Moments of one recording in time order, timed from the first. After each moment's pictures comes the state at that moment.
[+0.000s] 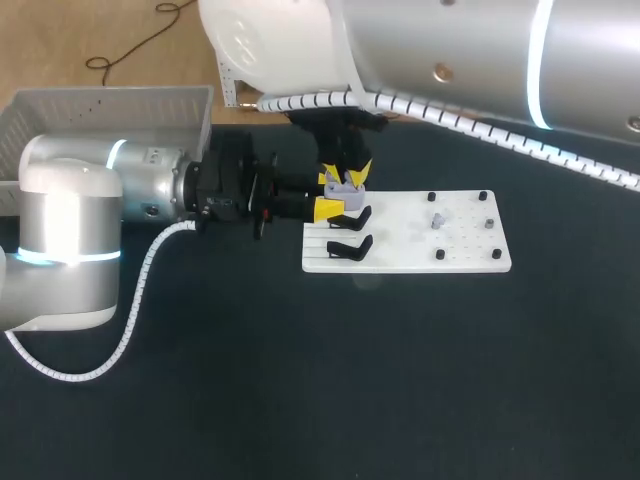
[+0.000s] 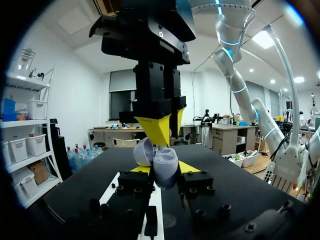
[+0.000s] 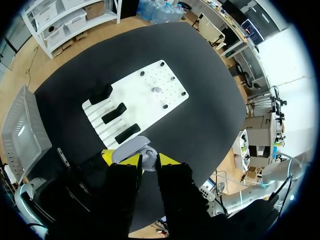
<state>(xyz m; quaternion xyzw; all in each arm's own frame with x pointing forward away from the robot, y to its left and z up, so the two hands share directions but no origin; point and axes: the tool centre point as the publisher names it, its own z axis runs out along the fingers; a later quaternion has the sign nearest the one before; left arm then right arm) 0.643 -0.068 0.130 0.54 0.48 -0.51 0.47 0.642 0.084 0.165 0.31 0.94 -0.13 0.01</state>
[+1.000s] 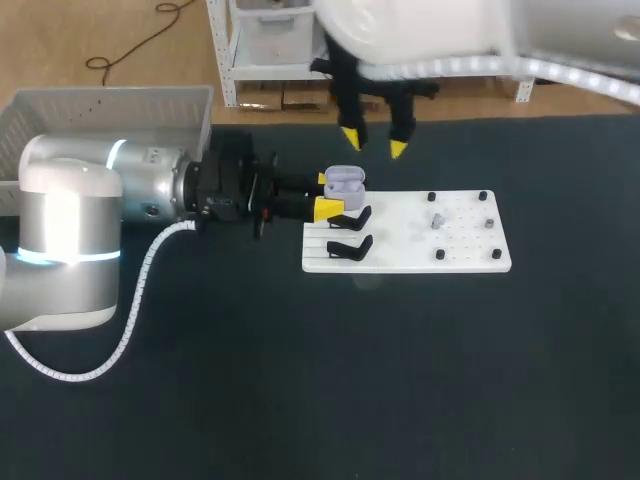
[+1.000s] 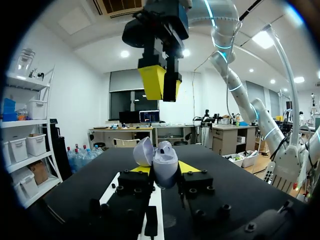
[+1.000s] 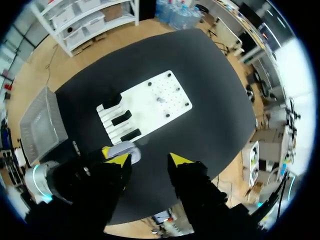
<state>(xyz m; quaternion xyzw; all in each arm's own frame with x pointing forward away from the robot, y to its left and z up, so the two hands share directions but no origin) 0.643 -0.068 0.130 0.54 0.48 -0.51 0.47 0.641 0.049 0.214 0.25 0.97 -0.05 0.04</state>
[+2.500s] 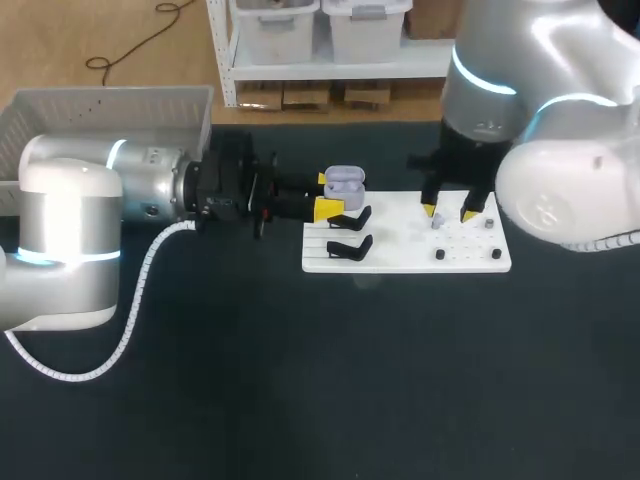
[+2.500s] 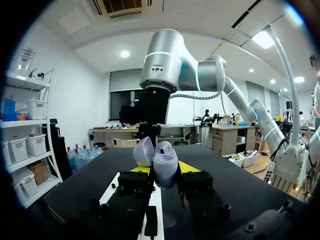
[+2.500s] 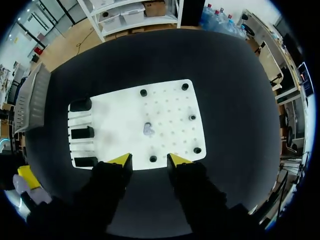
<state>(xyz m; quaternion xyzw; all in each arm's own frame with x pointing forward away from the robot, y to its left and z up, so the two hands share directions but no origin) 0.643 -0.068 0.130 0.54 0.48 -0.51 0.47 0.677 -0.050 0.063 0.10 0.99 0.03 0.08</state>
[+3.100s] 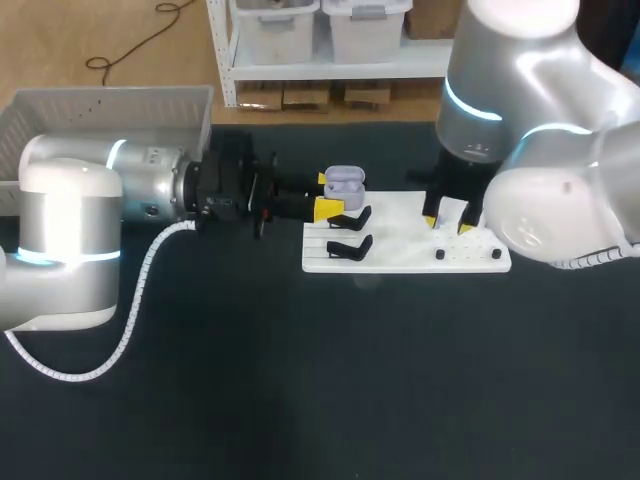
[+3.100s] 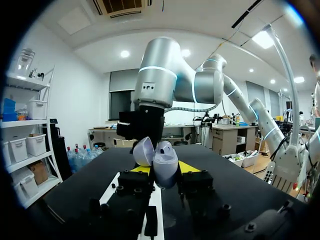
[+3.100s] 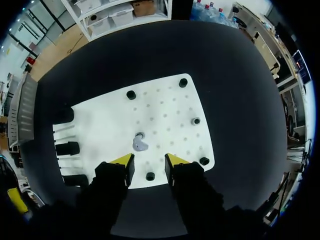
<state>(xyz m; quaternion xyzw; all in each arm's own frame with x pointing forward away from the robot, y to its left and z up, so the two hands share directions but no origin) 0.643 -0.068 0.130 0.54 0.48 -0.51 0.47 0.691 -0.056 0.022 0.14 0.99 0.02 0.08</state>
